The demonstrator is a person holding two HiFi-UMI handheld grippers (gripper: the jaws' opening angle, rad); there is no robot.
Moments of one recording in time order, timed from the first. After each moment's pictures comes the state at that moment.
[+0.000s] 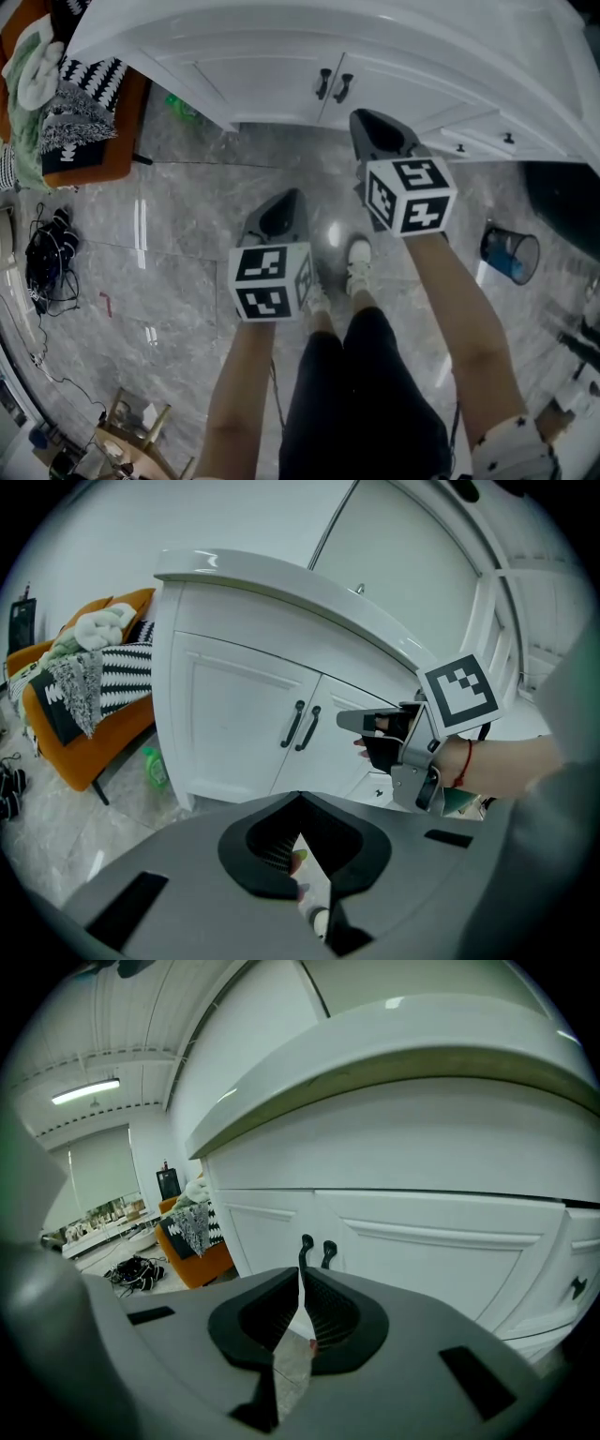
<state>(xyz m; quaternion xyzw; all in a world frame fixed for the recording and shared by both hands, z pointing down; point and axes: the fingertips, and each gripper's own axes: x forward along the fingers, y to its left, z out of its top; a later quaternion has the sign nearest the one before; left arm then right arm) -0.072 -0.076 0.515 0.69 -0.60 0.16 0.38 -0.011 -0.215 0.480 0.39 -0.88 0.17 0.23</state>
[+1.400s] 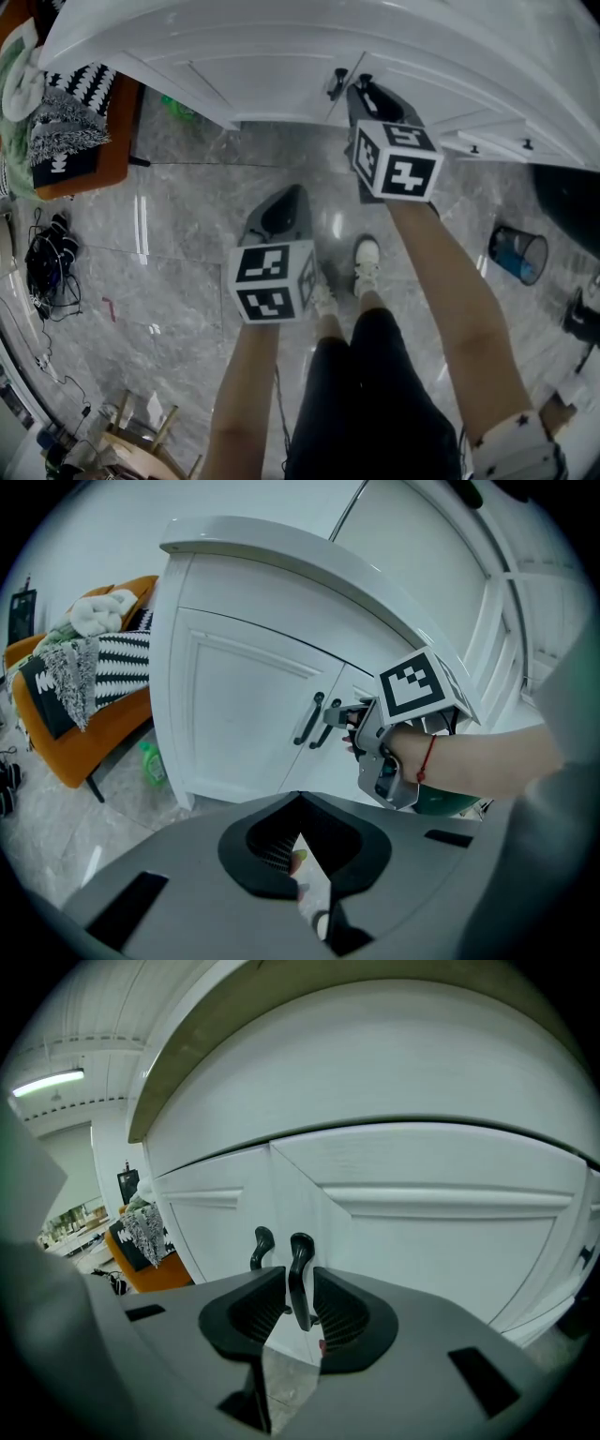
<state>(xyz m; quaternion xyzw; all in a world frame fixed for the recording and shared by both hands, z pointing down) -0.092 -0.102 0.550 0.68 -0.60 0.16 0.39 -0.030 -0.283 0.535 0.47 -0.83 0.19 0.23</state>
